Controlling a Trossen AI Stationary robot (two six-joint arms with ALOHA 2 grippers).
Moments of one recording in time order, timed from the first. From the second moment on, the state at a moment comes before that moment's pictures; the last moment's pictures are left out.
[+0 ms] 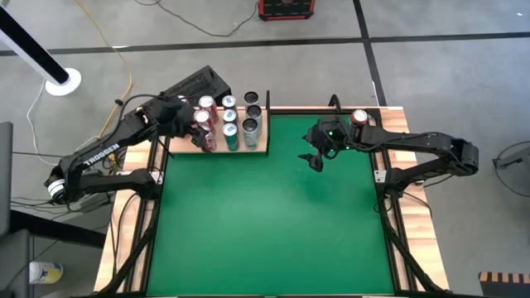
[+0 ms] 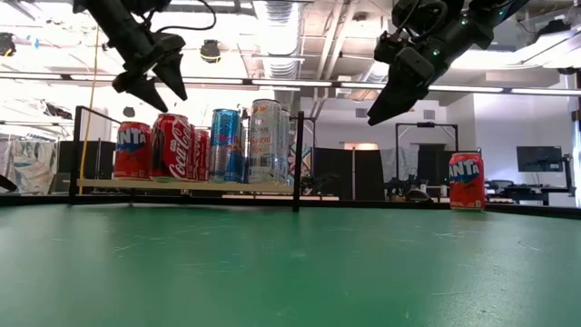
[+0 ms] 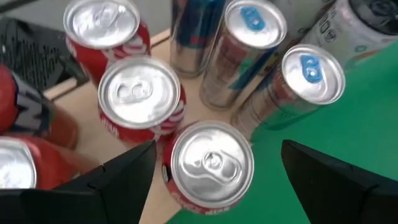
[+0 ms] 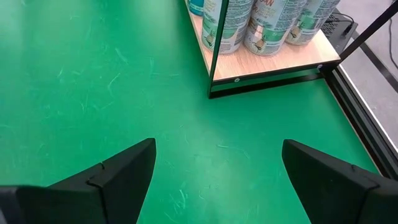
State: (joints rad) left arm 0.72 0.95 0.91 -0.67 -0.01 -0.24; right arm -0.35 1.22 0.85 -0.31 -0.04 -0.11
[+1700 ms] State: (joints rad) left arm 0.54 1.09 0.91 -0.73 -0.28 -0.12; right arm -0.35 1.22 0.85 -0.34 -0.04 -0.10
